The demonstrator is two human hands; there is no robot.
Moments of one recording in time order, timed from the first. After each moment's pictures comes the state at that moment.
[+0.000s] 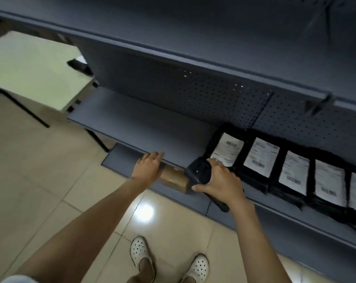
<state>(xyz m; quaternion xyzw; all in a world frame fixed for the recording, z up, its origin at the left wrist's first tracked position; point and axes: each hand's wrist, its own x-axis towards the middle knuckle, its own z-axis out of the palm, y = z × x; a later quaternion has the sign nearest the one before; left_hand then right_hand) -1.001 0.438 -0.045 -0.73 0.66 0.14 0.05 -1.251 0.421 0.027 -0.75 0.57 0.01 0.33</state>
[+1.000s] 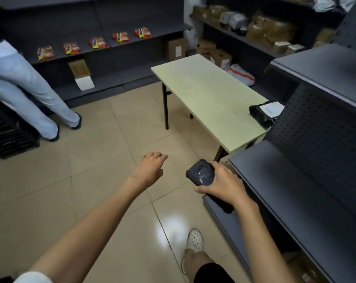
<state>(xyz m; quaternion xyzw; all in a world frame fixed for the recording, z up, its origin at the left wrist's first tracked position) -0.395 0.650 0.042 -0.89 0.45 0.07 0.03 -0.597 0.489 0.096 -0.90 0.30 0.05 0.31</state>
